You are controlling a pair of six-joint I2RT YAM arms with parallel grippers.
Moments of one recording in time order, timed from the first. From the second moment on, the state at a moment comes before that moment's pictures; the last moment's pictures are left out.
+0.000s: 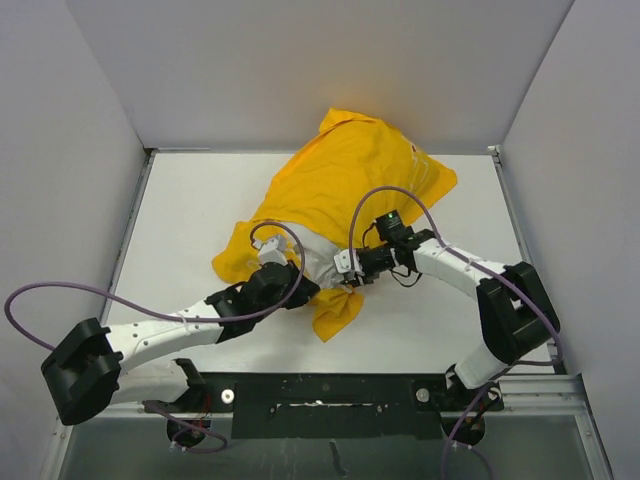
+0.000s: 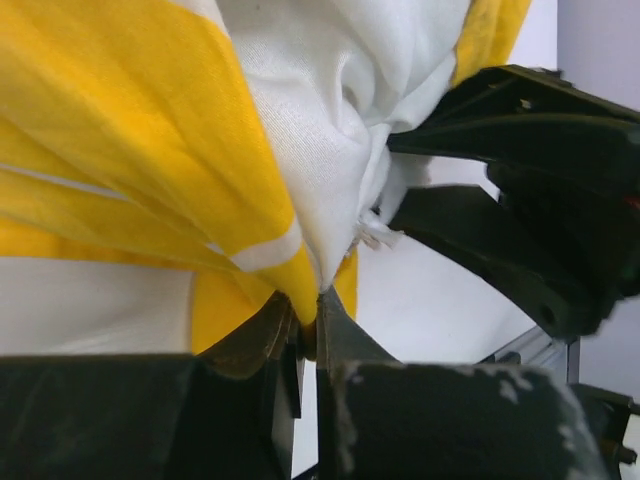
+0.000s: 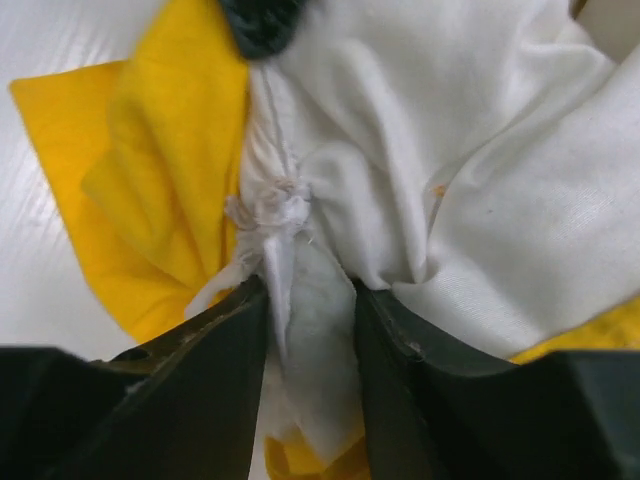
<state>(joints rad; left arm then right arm) -0.95 1.22 0.61 0.05 -0.27 -1.05 0.48 1.56 0.95 -0.45 -0.85 -1.38</state>
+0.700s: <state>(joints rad) -0.90 0.78 0.42 0.00 -0.08 -0.99 0.60 1.79 1.15 -0.19 -0.67 -0.62</state>
